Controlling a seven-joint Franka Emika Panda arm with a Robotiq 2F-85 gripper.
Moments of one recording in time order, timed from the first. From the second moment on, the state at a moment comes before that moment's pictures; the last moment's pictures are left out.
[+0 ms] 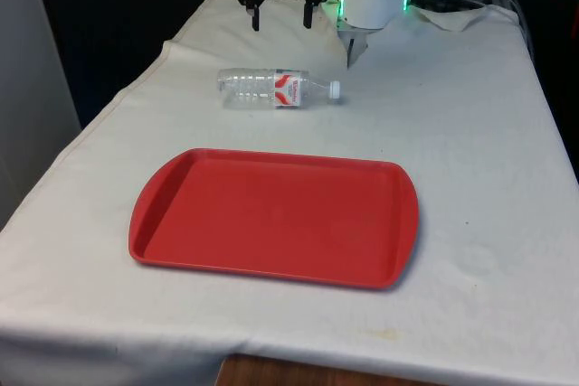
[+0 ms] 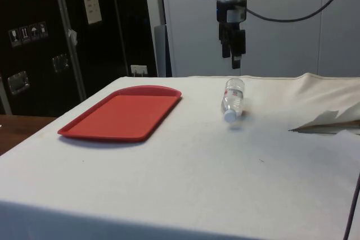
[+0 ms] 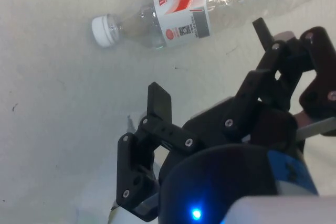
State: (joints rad) arm 0.16 -0.20 -0.51 -2.69 -0.30 2.59 -0.59
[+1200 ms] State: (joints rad) arm 0.17 -0.20 -0.50 -2.69 -0.30 2.59 -0.73
